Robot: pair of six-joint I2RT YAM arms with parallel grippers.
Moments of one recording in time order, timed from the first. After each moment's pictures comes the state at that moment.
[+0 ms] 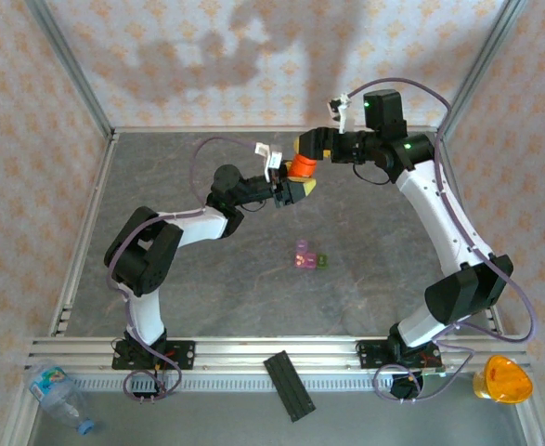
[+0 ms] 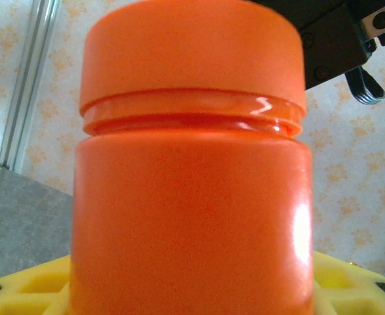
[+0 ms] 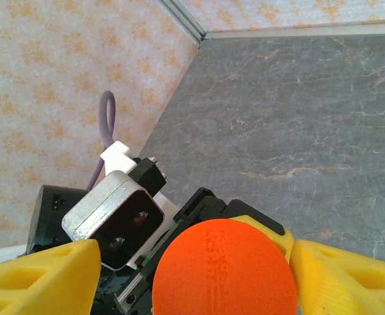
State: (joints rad) left arm -0.51 1.88 1.07 1.11 0.81 -0.60; right arm 0.32 1.56 1.72 -0.76 -0.69 0.34
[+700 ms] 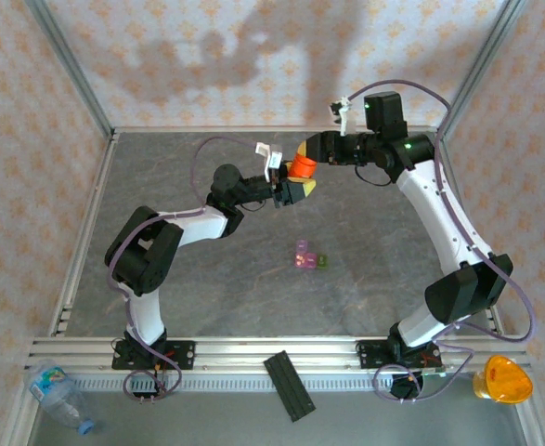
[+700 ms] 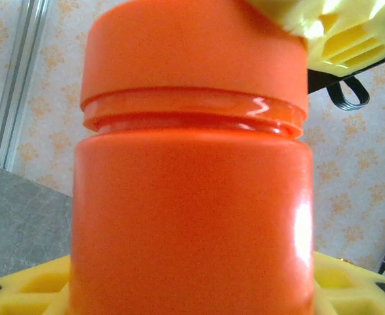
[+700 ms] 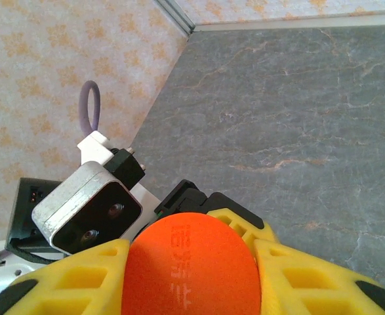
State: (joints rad) left arm -0.51 1.88 1.08 1.12 0.84 -0.62; right arm 0.31 1.56 1.71 -0.79 -0.67 0.31
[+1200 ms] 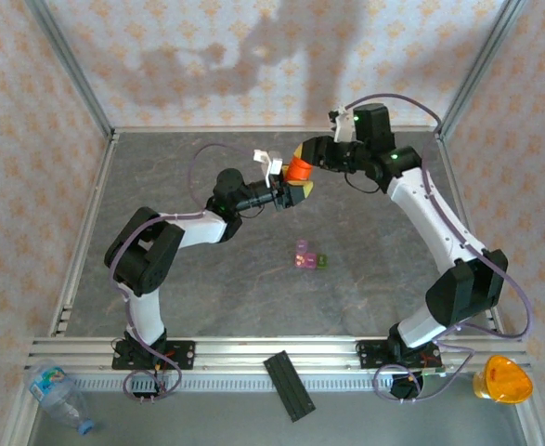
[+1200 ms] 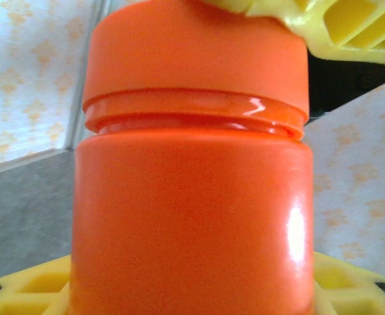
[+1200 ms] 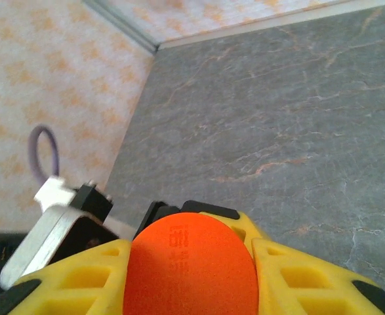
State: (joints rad) left arm -0.51 1.87 1.01 1.02 0.65 -0.42; right arm 0.37 1.55 1.54 -0.58 -0.50 0.51
